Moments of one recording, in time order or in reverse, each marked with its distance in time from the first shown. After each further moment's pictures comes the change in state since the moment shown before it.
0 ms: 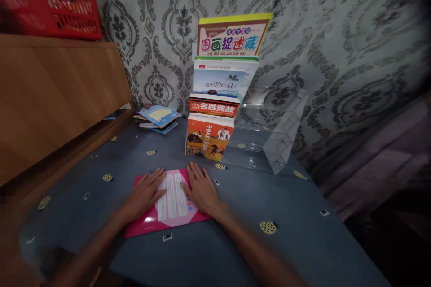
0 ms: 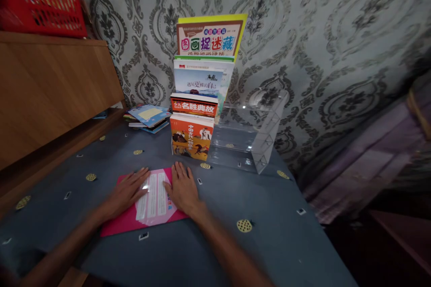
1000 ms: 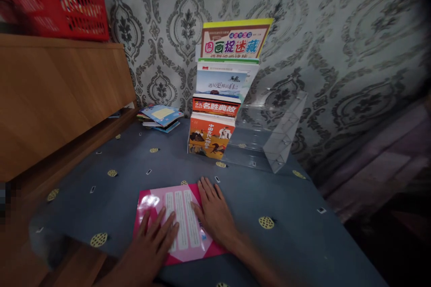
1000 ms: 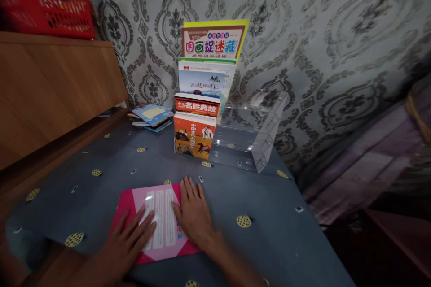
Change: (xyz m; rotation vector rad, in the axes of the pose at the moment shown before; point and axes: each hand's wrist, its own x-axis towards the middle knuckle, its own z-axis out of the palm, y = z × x) left_hand -0.110 0.078 0.048 0.177 -0.084 0.248; right_hand -0.070 0.000 0.007 -0.022 -0.009 0.020
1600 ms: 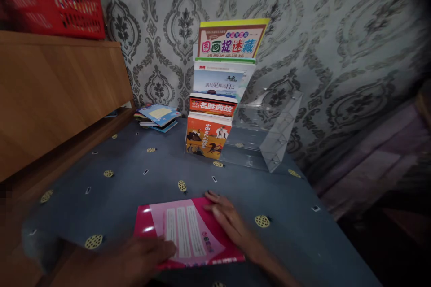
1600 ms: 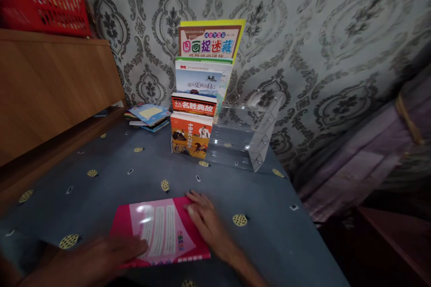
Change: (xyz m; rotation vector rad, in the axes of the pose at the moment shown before) left_hand 0.000 -0.012 -0.127 -0.610 -0.150 -0.028; right_hand -0.049 0.041 -0.026 0.670 0.016 -0.025
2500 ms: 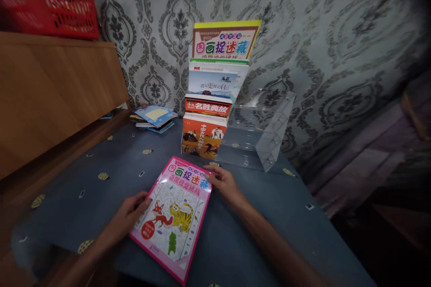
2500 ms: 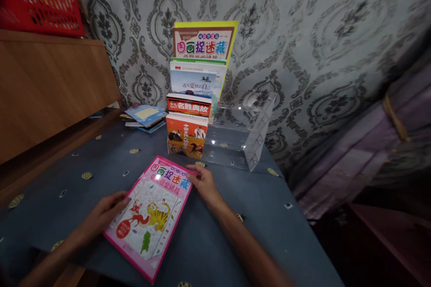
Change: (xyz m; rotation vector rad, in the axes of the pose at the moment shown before) left_hand 0.055 -0.046 0.003 -0.897 0.469 -0.480; right_hand 0.090 0.023 -0.016 0.604 0.254 0.146
